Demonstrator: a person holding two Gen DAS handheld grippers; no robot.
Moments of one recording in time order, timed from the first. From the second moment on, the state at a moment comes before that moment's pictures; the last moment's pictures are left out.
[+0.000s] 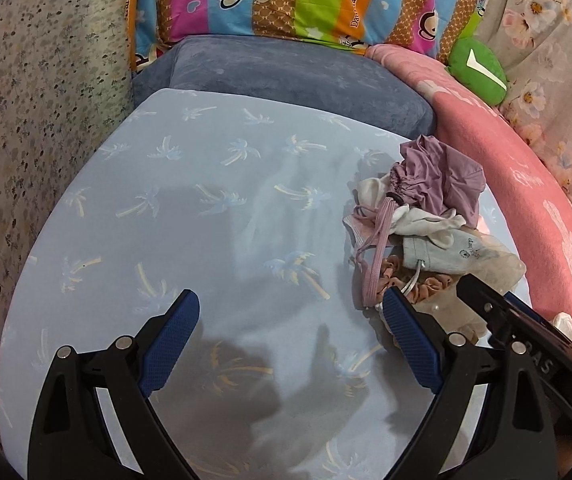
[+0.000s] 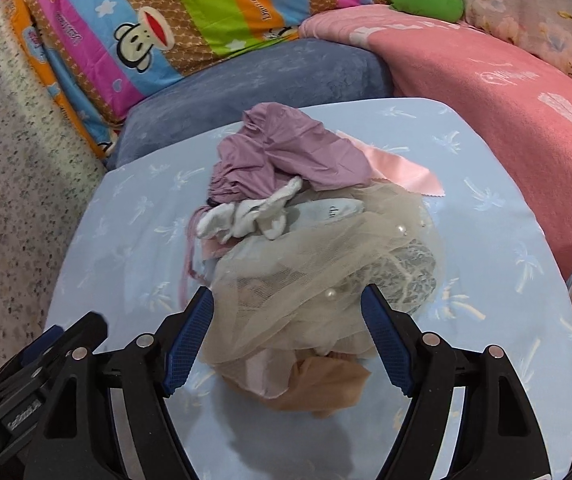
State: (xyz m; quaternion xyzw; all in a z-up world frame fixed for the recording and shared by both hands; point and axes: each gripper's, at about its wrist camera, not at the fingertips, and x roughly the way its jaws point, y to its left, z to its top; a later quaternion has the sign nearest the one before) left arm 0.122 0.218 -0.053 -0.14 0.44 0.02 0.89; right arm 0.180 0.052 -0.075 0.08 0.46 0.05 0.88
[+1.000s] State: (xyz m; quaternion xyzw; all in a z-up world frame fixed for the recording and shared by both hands) left arm 0.111 0.105 -0.083 -0.12 0.49 -0.12 0.85; right arm 0.130 -0.022 0.005 0.15 0.40 0.07 0.90
